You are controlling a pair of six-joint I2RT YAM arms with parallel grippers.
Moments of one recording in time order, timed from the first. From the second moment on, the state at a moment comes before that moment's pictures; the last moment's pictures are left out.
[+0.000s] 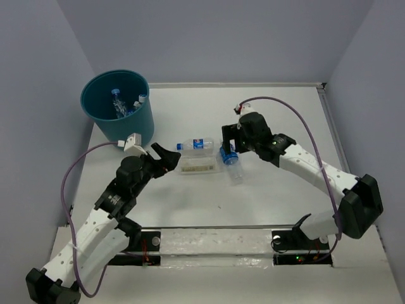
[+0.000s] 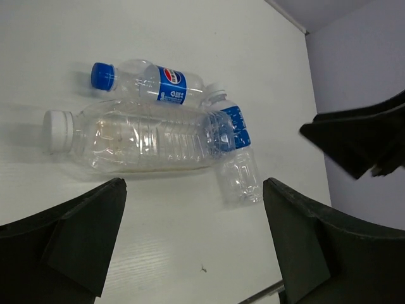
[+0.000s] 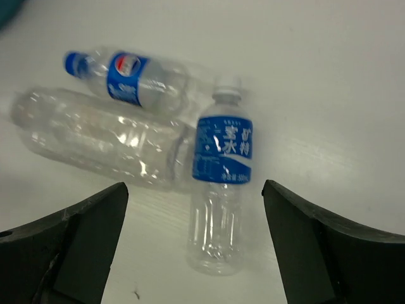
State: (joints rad) left arm -0.51 0.60 0.52 -0.24 -0.08 -0.82; right arm 0.67 1.35 1.15 -0.35 0.18 0.32
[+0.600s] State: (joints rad) left arm -0.73 0.92 0.49 -0.11 -0.38 -0.95; right arm 0.61 1.63 1.12 -0.46 0.14 0.29
